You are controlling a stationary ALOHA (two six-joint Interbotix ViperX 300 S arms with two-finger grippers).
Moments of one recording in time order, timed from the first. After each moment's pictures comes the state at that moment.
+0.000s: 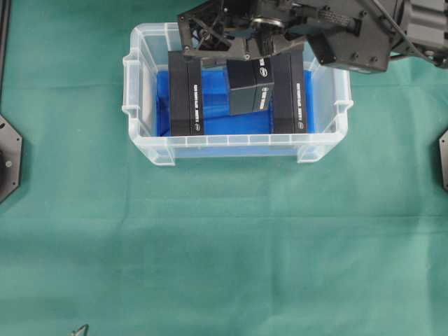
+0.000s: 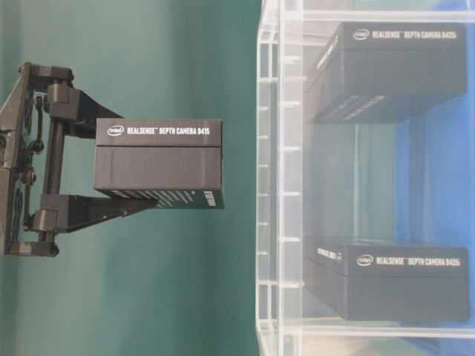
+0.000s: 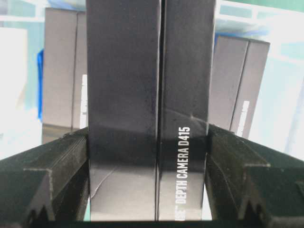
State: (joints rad) left arm -0.14 -0.80 0.43 0.02 1.48 -0.28; right arm -0.12 0.29 -0.54 -0.29 1.63 1.41
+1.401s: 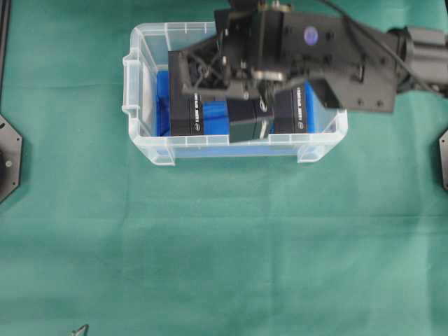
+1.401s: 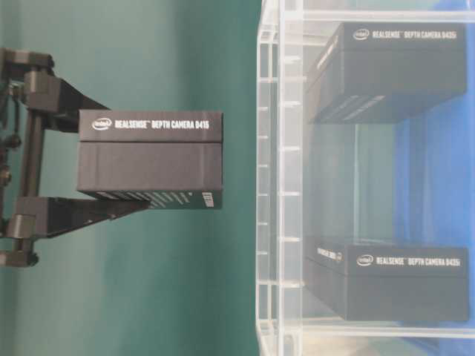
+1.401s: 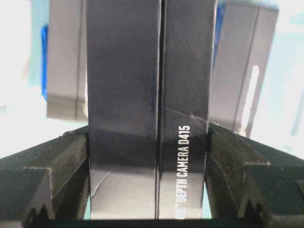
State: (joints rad) left arm -0.14 -0.80 0.43 0.02 1.48 -0.28; right arm 0.00 0.28 -0.54 -0.33 1.68 1.53
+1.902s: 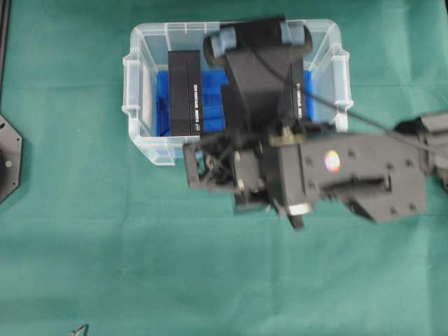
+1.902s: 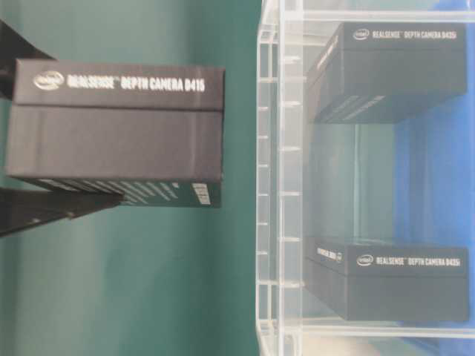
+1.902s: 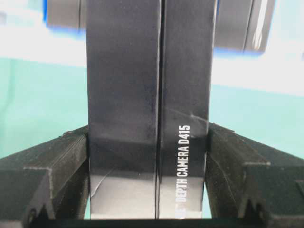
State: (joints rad) left arm -0.14 -0.80 0.43 0.02 1.48 -0.28; right arm 0.22 0.28 -0.55 -0.35 1.73 1.75
